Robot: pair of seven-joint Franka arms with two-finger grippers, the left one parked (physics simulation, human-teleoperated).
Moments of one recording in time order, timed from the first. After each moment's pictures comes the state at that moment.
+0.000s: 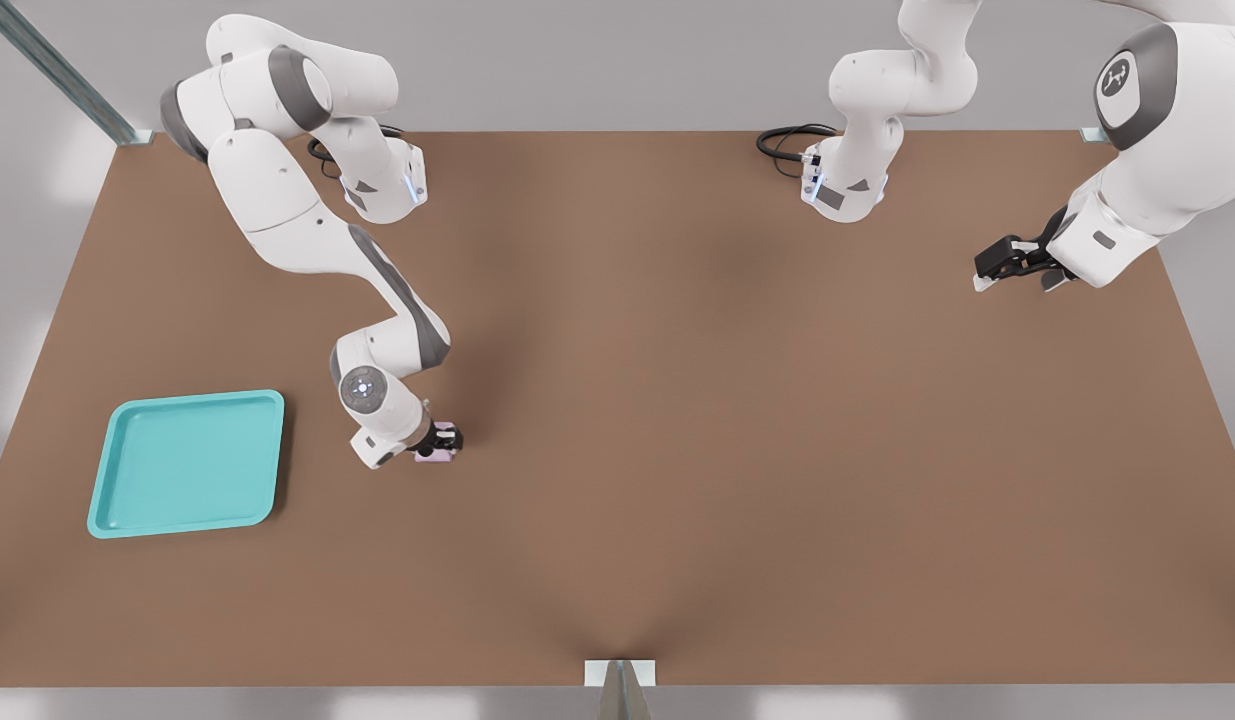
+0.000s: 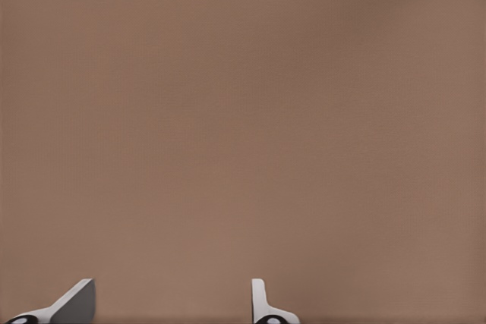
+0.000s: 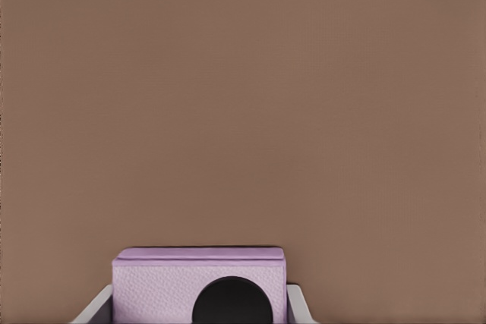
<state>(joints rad) 0.02 0.63 0.25 -1.96 -0.20 2.59 0.43</state>
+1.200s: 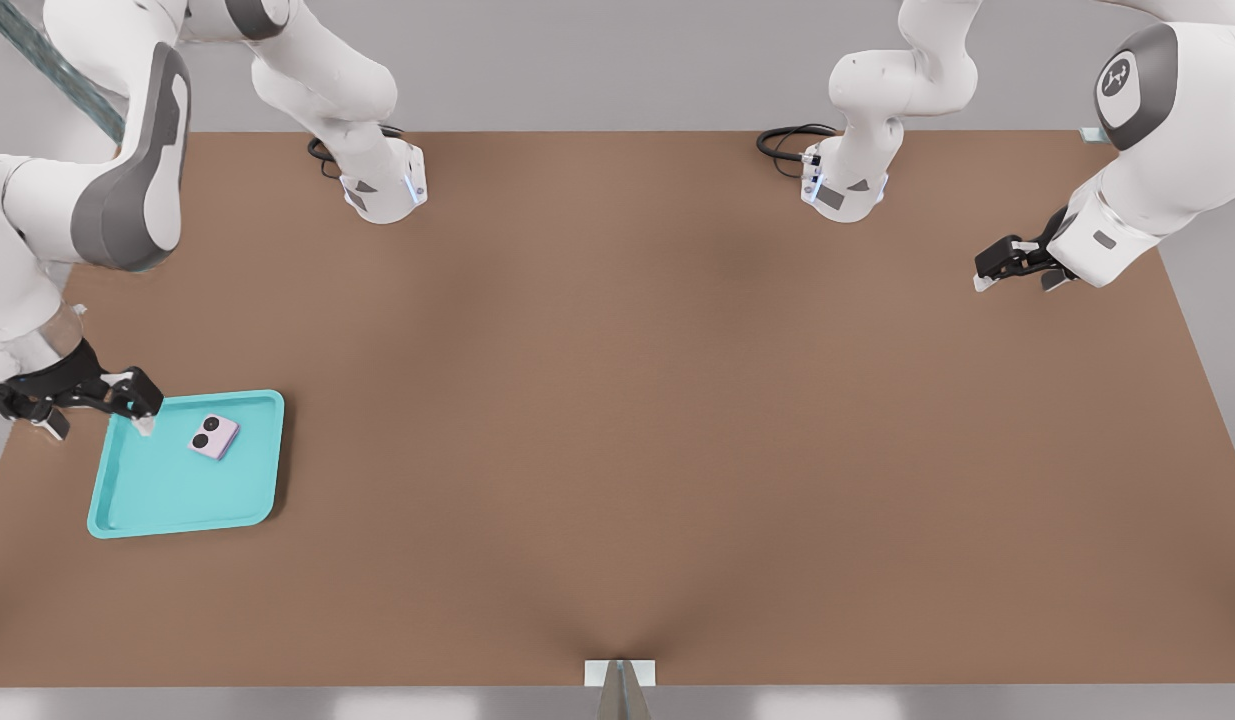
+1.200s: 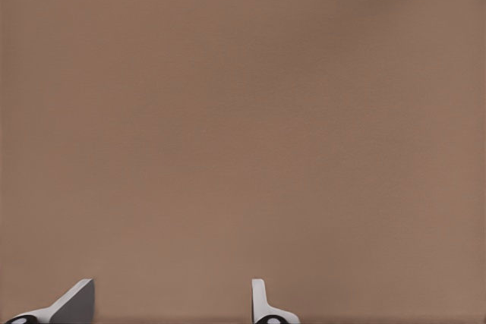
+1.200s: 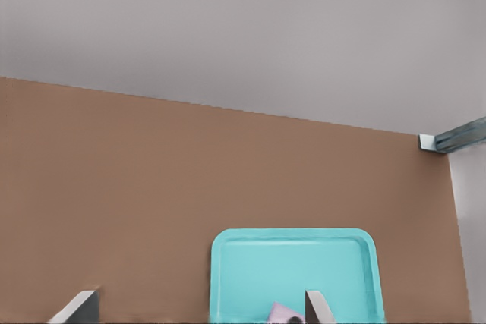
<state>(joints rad) -0.05 0.13 0.02 -1.44 -0.11 1.87 -0.14</state>
